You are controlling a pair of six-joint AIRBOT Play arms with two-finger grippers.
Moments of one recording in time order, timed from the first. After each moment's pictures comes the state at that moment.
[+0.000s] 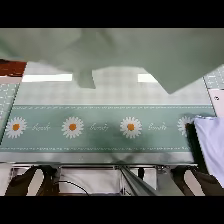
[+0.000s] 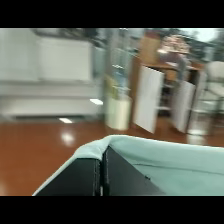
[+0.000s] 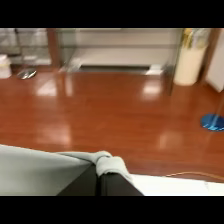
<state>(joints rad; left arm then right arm) 0.37 -0.65 1.64 0.82 -0.94 -1.26 -0.32 -0.78 1.86 -1.13 1.27 1.41</state>
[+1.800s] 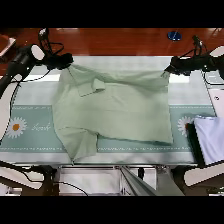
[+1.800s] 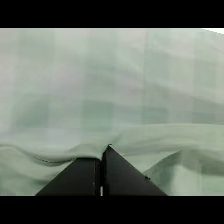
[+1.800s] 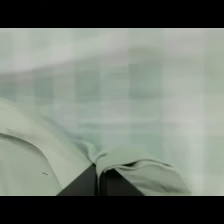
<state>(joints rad) -0.07 -1.70 1.55 1.31 -0.78 -1.69 -0.20 -1.74 1.58 -0.90 1.08 1.34</state>
